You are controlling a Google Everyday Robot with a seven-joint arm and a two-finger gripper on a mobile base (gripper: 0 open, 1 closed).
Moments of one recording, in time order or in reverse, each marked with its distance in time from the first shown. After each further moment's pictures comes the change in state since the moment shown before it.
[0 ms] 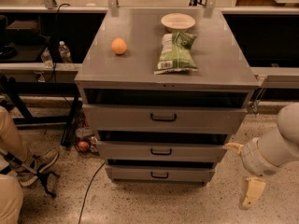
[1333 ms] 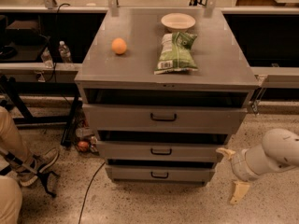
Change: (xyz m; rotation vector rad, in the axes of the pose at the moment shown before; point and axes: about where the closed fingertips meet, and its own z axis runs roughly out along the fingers) arm 0.047 -0.043 0.098 0.099 -0.043 -0.078
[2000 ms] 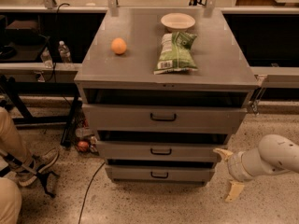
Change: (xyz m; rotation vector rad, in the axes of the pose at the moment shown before) arm 0.013 -0.017 0.035 0.060 -0.036 -0.025
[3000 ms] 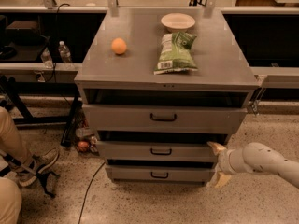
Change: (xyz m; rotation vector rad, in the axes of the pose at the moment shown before) arm 0.039 -0.064 0.079 0.193 0.035 -0.111
